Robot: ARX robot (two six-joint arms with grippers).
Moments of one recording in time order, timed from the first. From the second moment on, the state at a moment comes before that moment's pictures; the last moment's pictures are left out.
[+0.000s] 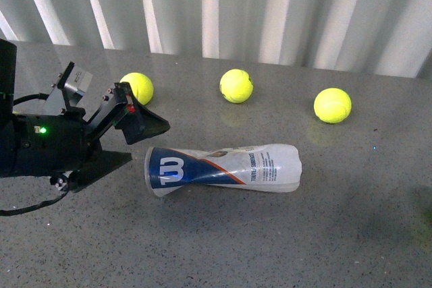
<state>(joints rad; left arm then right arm) -0.16 2.06 0.76 0.71 0.56 -0.63 0.00 0.00 0.00 0.00 0.00 -0.01</state>
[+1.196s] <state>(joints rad) -0.31 1.82 0.71 0.55 0.50 -0.53 0.00 0.00 0.00 0.00 0.00 -0.01</state>
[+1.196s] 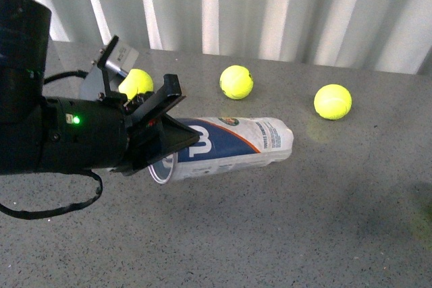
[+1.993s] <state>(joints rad) -0.55 1.66 1.46 -0.75 0.06 1.48 0.00 0.00 0.00 0.00 0.00 -0.01</state>
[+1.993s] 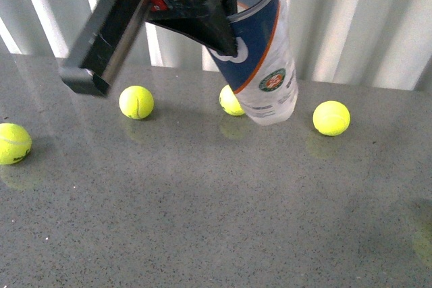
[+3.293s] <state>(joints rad) -0.53 2.07 1.88 -1.24 0.08 1.41 0.00 0.00 0.00 0.00 0.00 -0.01</state>
